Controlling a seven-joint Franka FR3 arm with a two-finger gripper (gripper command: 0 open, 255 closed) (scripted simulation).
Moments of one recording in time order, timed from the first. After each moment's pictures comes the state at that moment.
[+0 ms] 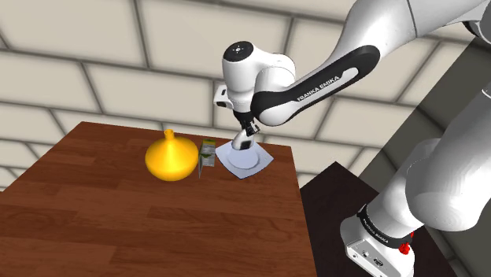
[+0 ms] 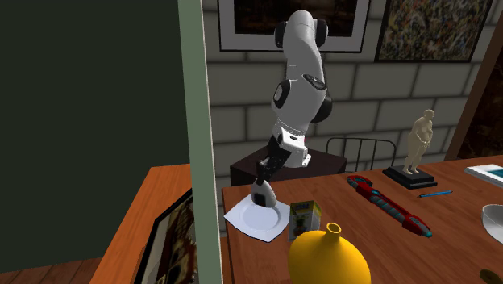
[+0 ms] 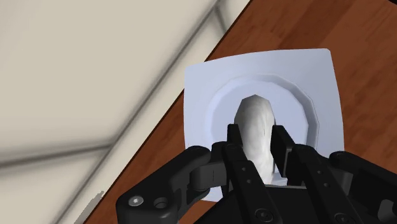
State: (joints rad) arm 0.23 0.04 0.18 -2.31 -0.53 2.27 -0.70
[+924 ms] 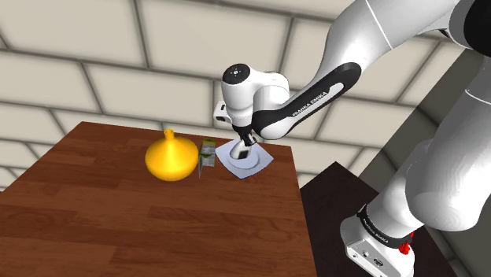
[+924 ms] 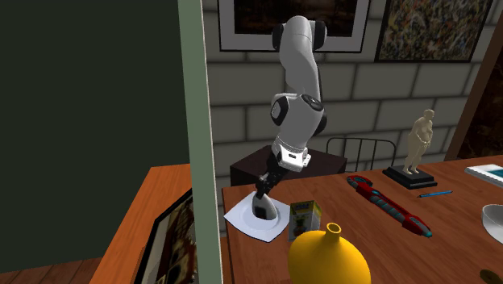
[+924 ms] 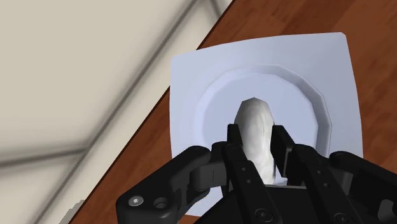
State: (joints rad) arm 0.23 0.14 0.16 -2.34 -0.61 2.37 -0.61
